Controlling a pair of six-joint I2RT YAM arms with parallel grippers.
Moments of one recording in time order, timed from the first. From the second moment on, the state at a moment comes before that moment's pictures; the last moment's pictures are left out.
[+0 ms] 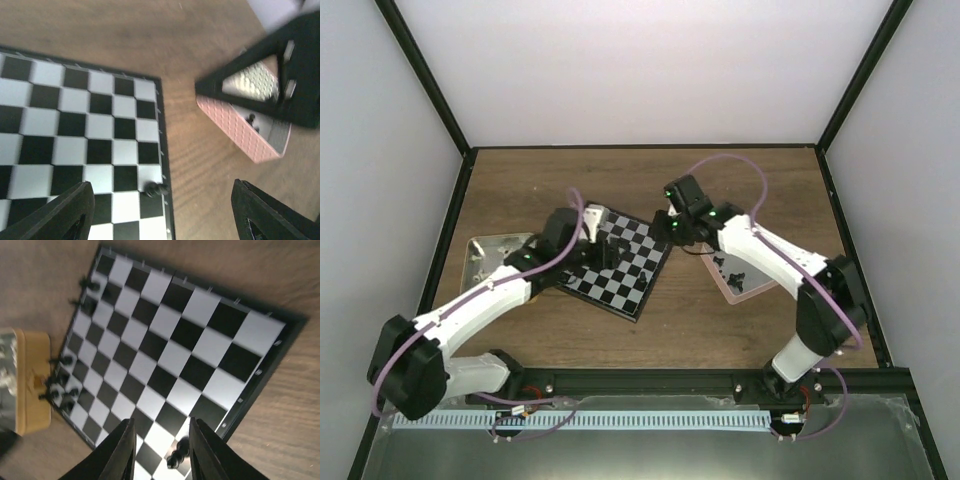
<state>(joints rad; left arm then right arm) -0.57 1.20 0.81 -0.21 0.23 -0.43 0.64 1.63 1.27 -0.57 -0.16 0.67</state>
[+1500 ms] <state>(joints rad) -0.80 1.73 1.08 -0.44 0.10 -0.45 0.52 1.40 0.93 -0.39 0.03 0.78</state>
